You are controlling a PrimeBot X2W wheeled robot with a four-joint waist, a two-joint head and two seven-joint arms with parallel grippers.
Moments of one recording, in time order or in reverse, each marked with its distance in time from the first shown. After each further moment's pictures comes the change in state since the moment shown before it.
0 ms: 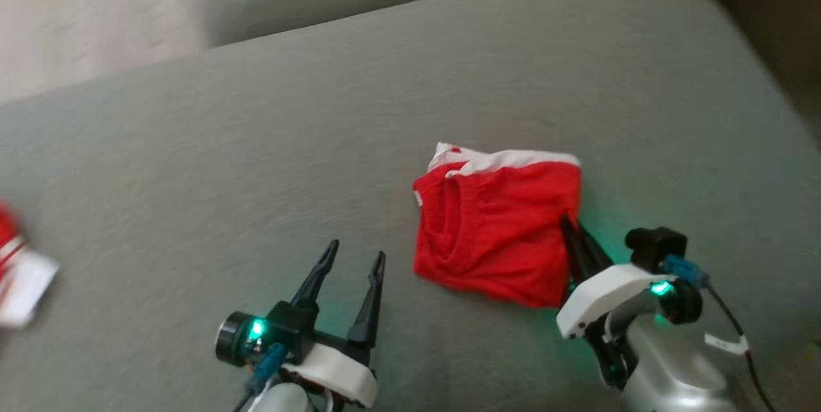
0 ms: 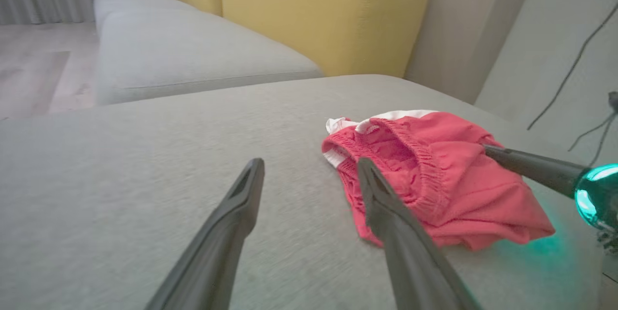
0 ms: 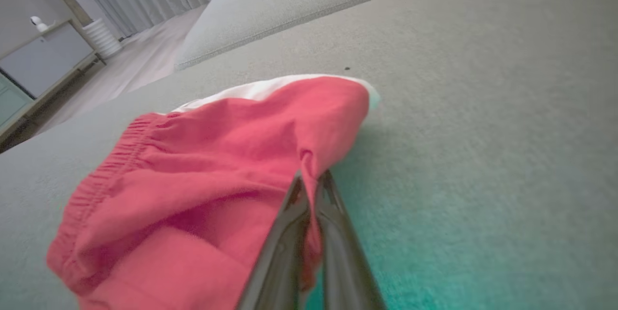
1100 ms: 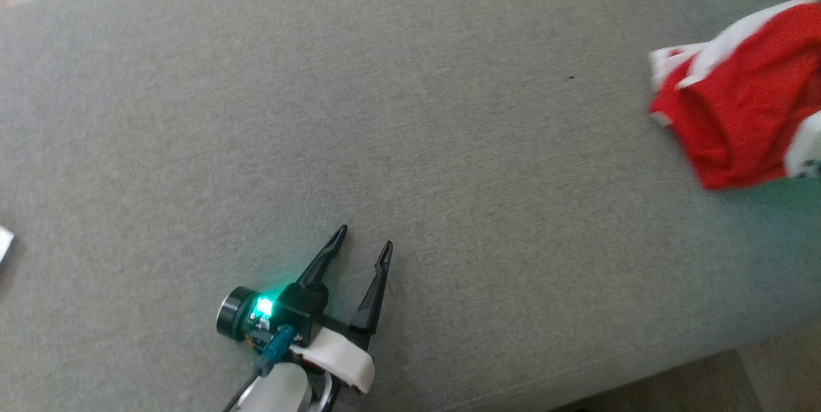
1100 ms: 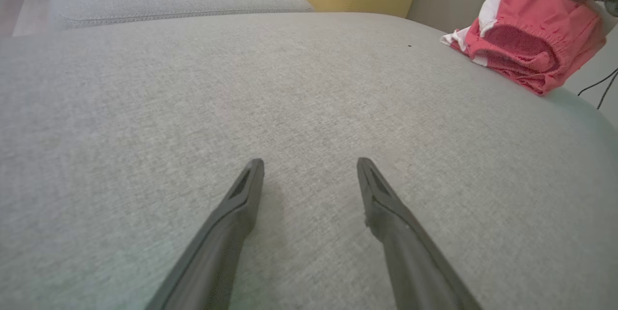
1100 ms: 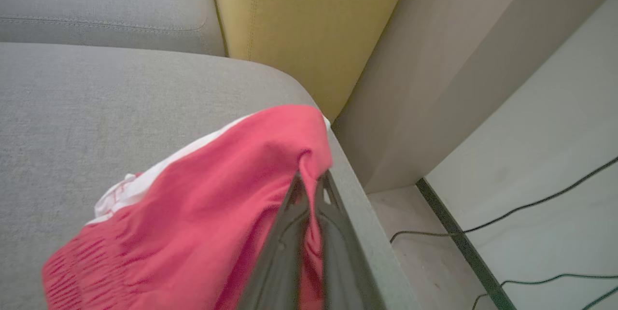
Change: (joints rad) left arm -0.071 0.001 -0.015 0.062 0.076 -0.044 0.000; right arm -0.473 -0.363 -0.303 0.337 -0.413 0.000 0.009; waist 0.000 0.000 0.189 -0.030
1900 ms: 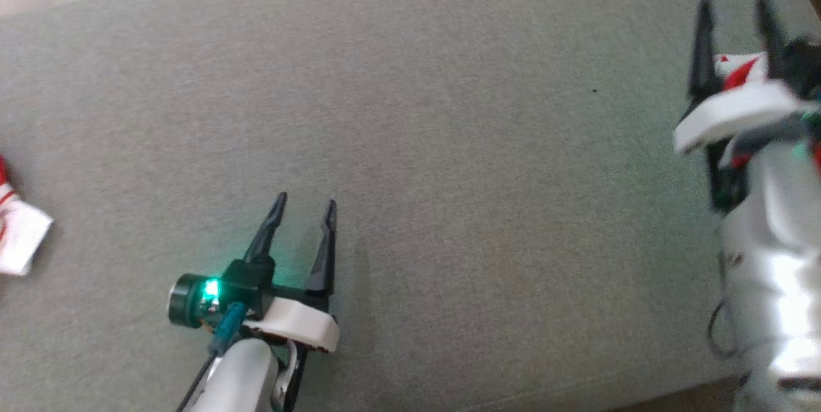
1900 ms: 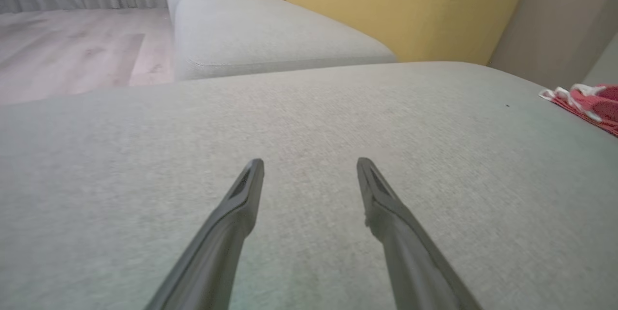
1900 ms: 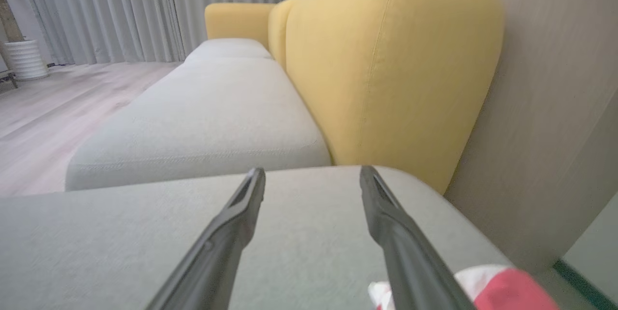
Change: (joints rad) left arm -0.016 -0.002 0.145 -0.036 0.003 0.046 -0.004; right arm 0.110 0.283 -0.151 -0.414 -0.034 0.000 -0.005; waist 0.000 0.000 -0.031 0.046
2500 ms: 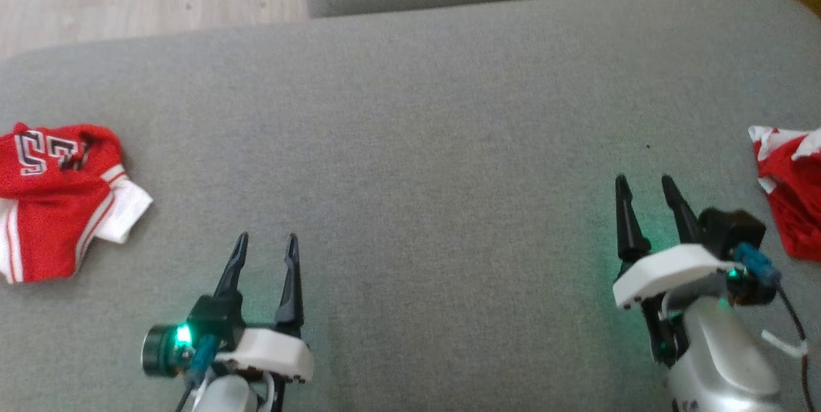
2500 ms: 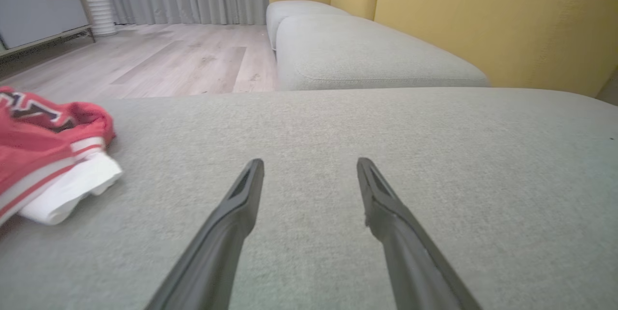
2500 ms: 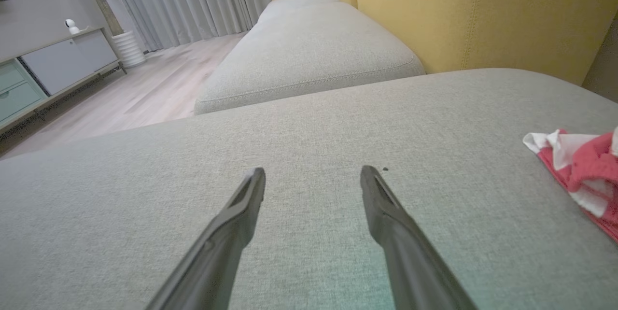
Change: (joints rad) left arm 0.083 -0.001 0.102 0.014 -0.016 0.036 0.000; right arm 0.412 0.074 0.166 -0.122 0.213 0.000 0.000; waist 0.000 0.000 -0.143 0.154
